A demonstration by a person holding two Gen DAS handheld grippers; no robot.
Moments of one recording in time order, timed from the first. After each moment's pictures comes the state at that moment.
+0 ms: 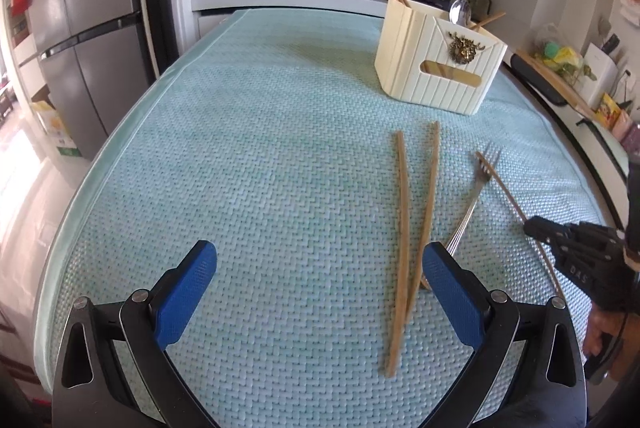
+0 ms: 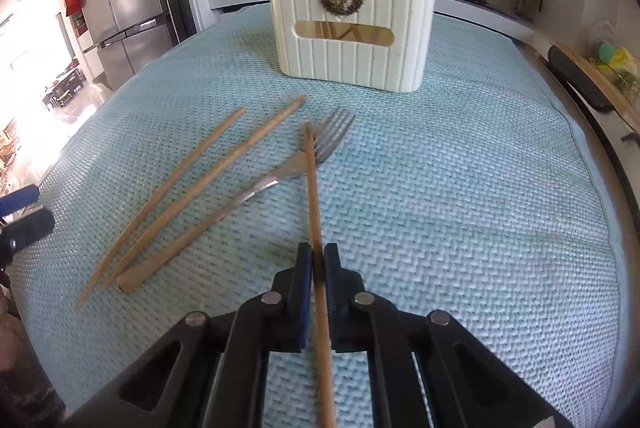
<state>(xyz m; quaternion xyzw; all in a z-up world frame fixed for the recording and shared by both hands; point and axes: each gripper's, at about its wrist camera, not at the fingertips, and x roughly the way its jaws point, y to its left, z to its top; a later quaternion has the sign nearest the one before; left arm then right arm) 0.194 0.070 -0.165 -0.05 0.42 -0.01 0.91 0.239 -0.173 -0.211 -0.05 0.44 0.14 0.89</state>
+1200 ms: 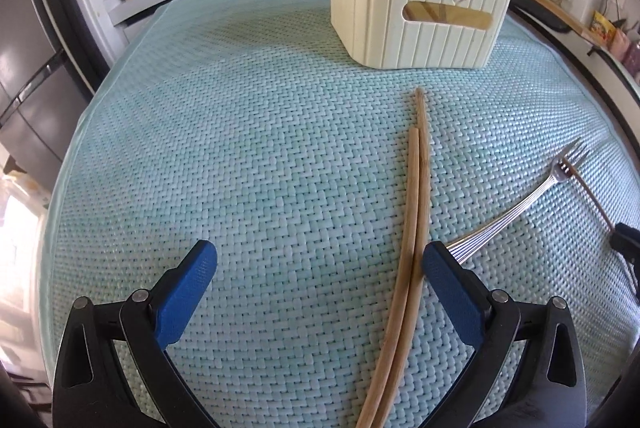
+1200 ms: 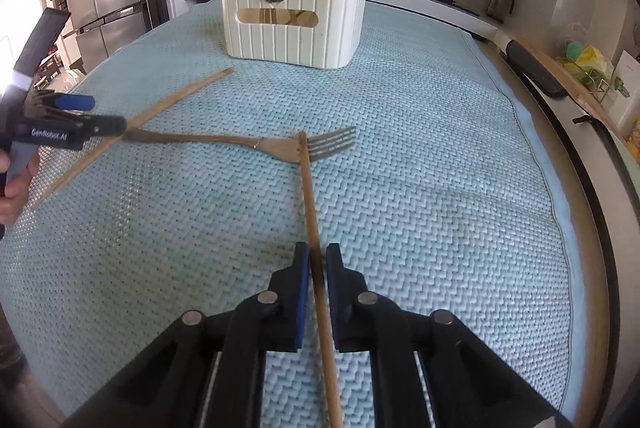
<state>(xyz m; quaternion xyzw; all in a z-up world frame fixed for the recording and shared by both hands) 0.291 0.038 -0.201 0.07 0.48 -0.07 0.87 0.214 -0.221 -0.213 -0.09 0.45 0.10 0.89</state>
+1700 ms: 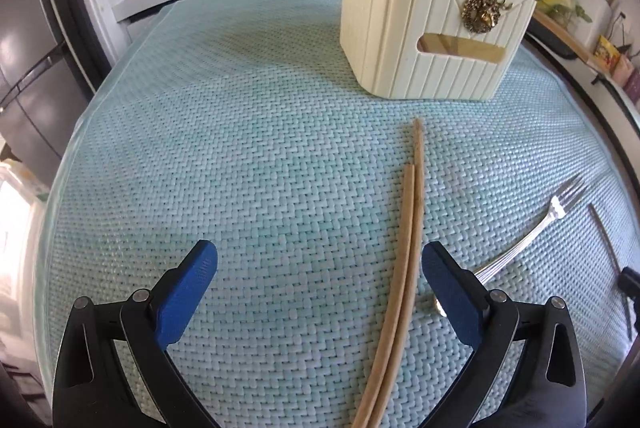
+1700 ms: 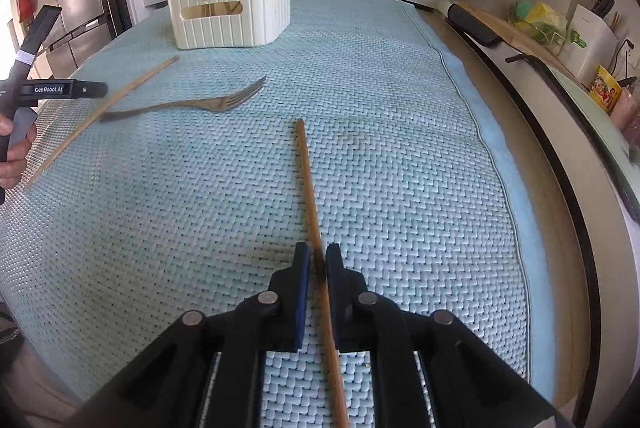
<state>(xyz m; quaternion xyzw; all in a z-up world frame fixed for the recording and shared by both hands) 0.308 0.040 -0.193 0.04 0.48 -0.07 0.87 0.180 -0.278 -0.213 -0.05 0.46 0.05 0.89</state>
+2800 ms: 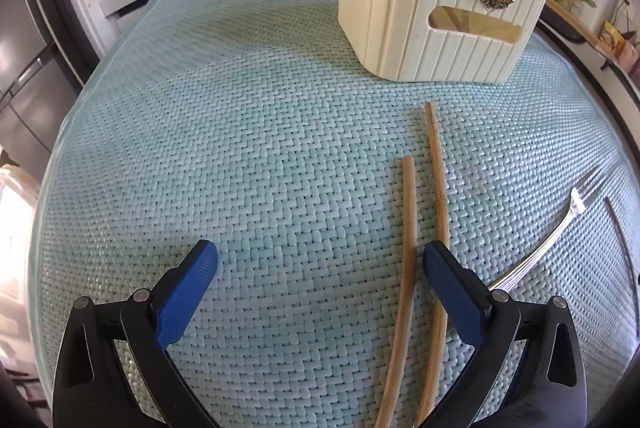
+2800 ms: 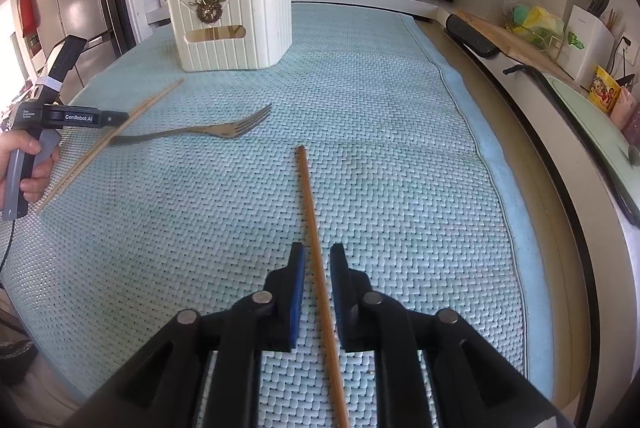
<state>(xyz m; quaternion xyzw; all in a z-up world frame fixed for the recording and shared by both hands) 0.334 0.043 -0.207 0.05 0.50 -0.08 0.86 0.182 -0.275 -0.195 -0.04 0.44 0.06 0.90</state>
